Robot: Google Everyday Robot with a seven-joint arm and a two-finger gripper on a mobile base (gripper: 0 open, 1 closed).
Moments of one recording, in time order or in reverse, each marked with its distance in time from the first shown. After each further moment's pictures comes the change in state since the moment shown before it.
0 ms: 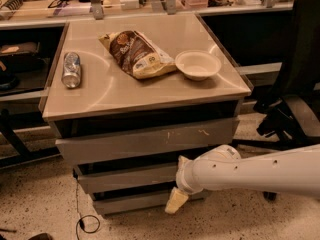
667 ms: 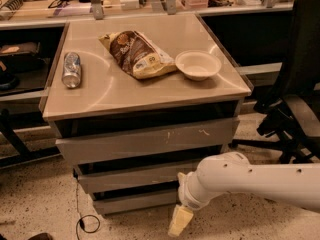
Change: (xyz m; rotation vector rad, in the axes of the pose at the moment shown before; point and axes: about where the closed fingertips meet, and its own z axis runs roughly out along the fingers) arm 0.008 0.065 -0.032 -0.203 0.010 0.002
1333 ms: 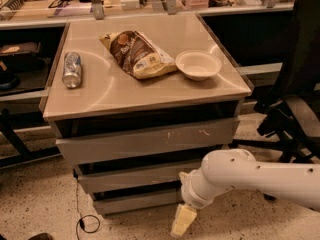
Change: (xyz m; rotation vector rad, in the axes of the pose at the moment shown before) arm 0.001 0.006 -0.017 -0.035 -0.006 -0.005
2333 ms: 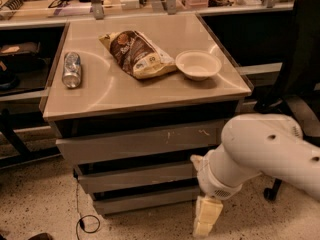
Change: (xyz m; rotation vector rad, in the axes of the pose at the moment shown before) arm -0.026 0.030 -0.149 0.034 0.104 -0.148
